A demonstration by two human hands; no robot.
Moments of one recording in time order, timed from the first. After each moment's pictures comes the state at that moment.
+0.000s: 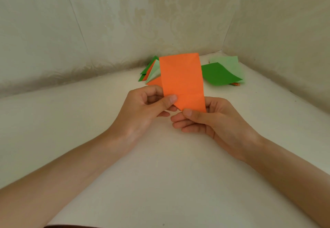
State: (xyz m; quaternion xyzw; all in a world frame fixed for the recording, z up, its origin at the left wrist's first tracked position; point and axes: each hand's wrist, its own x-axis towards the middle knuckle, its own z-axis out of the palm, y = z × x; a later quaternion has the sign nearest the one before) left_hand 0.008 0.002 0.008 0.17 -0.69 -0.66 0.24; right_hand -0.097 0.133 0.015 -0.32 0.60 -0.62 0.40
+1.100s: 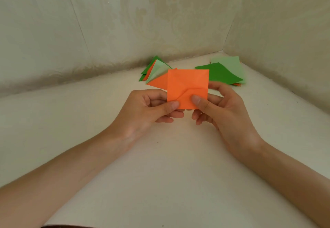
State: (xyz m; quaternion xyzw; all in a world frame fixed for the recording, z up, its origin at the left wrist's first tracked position) left_hand 0.012 0.003 0.013 0.16 -0.68 -0.69 0.19; right_hand -0.103 0.131 0.010 -0.31 0.62 -0.68 0.24
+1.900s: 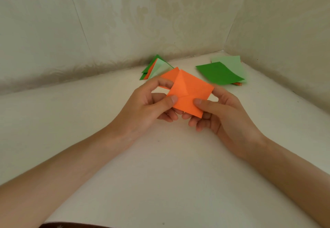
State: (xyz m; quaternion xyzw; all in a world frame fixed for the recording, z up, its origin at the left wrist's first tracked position) left_hand 0.010 -0.002 0.011 0.11 -0.70 -0.67 0.21; right_hand -0.104 0.133 0.015 -0.31 0.57 -0.67 0.36
